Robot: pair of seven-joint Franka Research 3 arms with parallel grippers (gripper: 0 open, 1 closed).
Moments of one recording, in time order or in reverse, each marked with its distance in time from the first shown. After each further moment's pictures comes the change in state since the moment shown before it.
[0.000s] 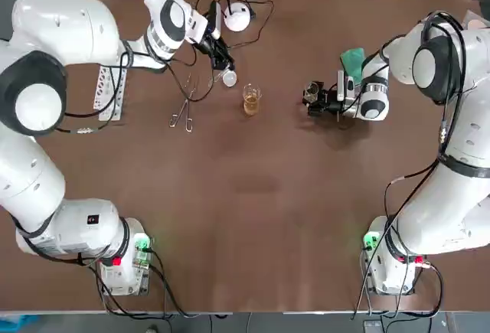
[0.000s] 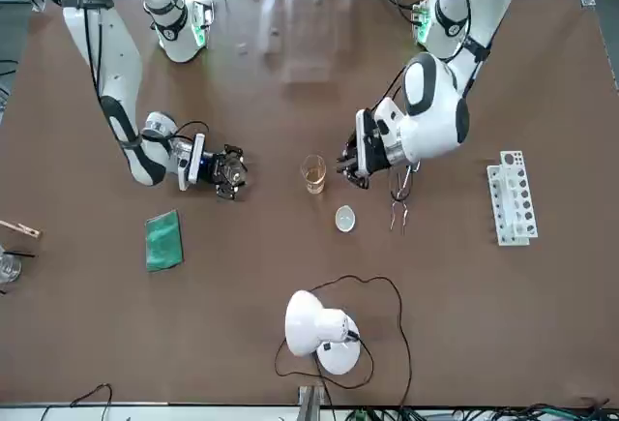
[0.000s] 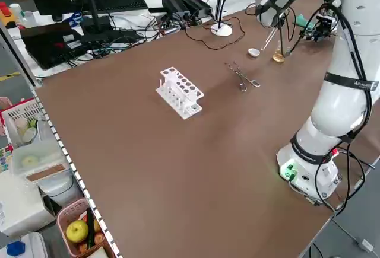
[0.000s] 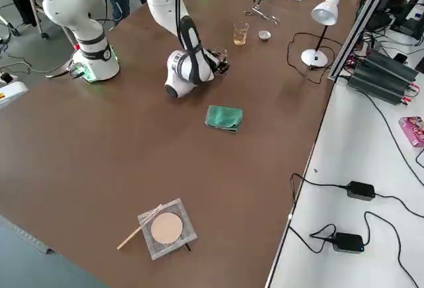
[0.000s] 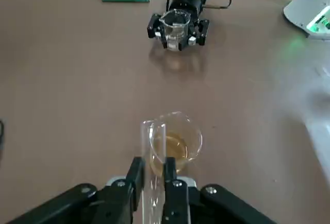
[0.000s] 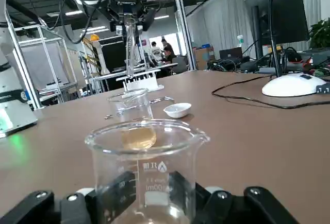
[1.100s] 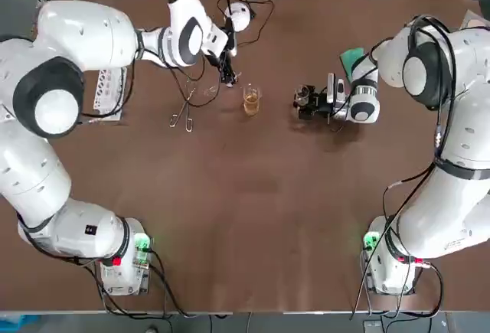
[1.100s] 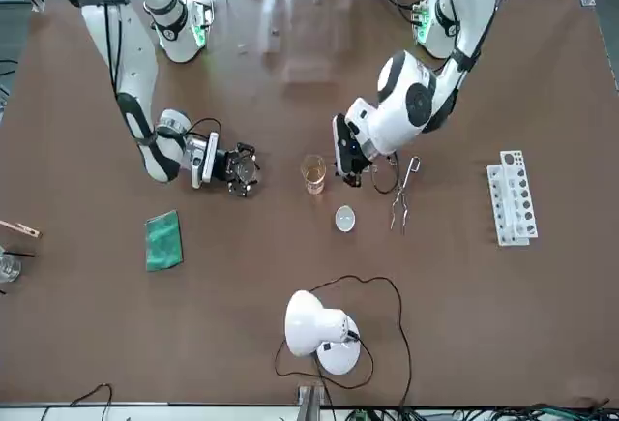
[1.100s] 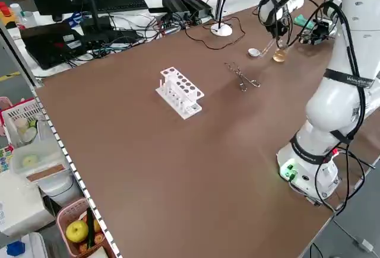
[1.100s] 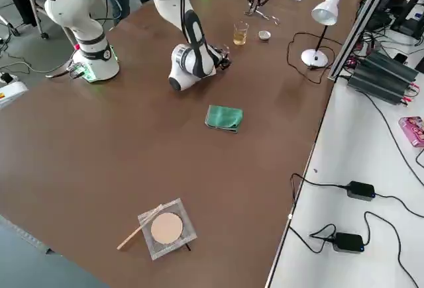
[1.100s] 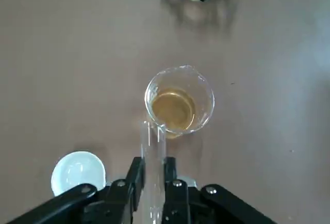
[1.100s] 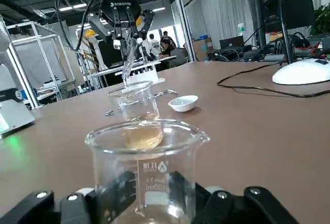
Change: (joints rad) left arm -0.210 0.038 0.136 0.013 0.415 0.071 -0.459; right arm 0.096 0.000 -0.001 0.000 0.080 0.042 0.032
